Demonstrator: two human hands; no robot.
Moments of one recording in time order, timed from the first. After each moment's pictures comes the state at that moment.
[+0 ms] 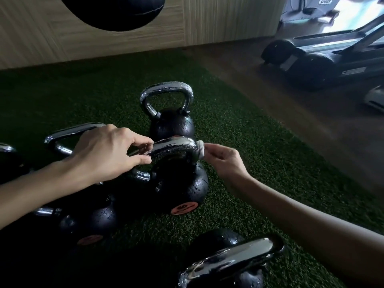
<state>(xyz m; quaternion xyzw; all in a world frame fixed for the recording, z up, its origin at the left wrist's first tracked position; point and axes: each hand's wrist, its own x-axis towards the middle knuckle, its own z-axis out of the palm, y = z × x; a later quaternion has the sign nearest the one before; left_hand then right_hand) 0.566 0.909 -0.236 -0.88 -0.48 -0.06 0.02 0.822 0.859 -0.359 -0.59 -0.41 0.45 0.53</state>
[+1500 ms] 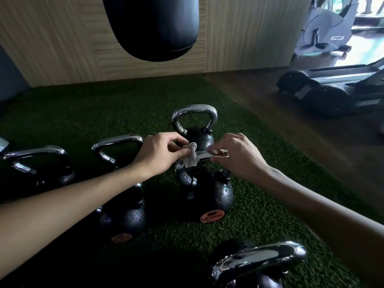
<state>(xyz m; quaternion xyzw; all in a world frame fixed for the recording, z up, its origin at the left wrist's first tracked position) 0.562 0.929 -0.260 -0.81 -0.47 -0.28 -0.20 0.798 0.873 -0.274 -0.64 -0.73 0.04 0.24</state>
